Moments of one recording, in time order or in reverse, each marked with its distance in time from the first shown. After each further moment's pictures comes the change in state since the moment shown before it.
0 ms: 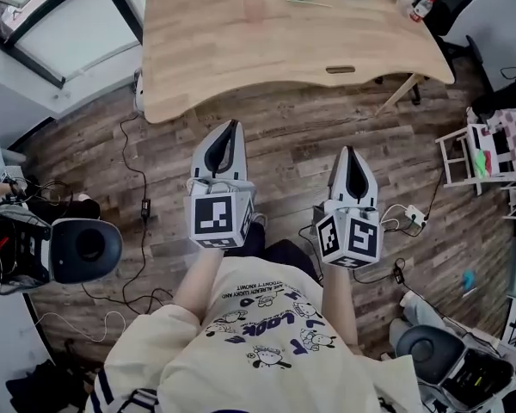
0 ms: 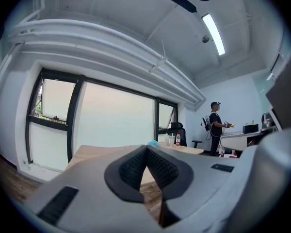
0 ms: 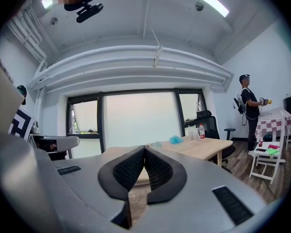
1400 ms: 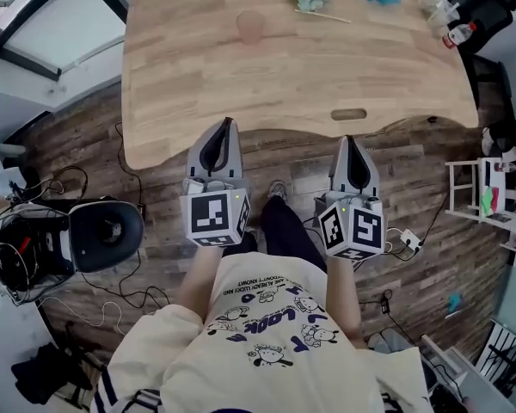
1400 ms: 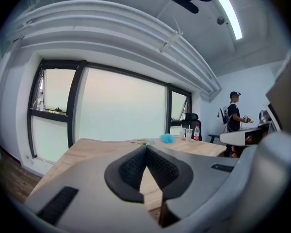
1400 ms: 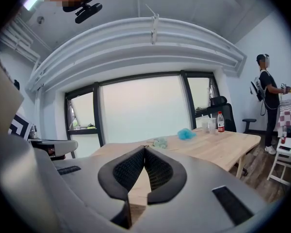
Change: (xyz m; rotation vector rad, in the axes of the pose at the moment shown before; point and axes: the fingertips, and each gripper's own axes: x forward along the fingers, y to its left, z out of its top) left arm 0.200 0.047 -0.028 -0.033 0.111 0.121; right arm 0.229 -0.053 -0.021 0.027 0.122 0.107
